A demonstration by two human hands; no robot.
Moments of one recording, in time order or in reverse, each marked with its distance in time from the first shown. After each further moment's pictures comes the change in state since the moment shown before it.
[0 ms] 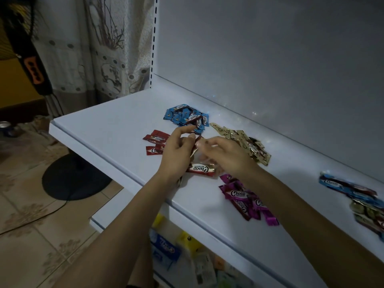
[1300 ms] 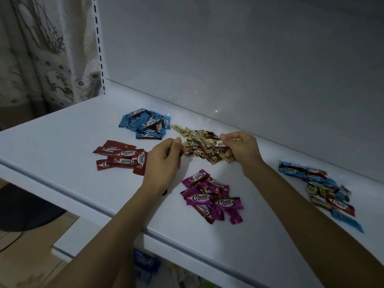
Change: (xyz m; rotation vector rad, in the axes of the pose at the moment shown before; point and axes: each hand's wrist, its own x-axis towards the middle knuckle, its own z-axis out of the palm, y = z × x) left_hand 0.007 -0.020 0.054 0.262 -0.055 0.148; right_hand 0.020 0.075 -0.096 0.346 0.599 0.125
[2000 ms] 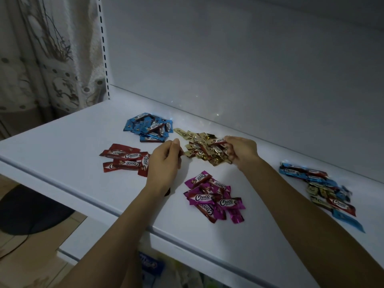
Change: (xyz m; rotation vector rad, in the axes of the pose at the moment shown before) left_hand 0.001 0.000 -0.003 -0.077 0.037 -0.055; right_hand 0.024 0.007 0.007 0.192 0.140 0.215
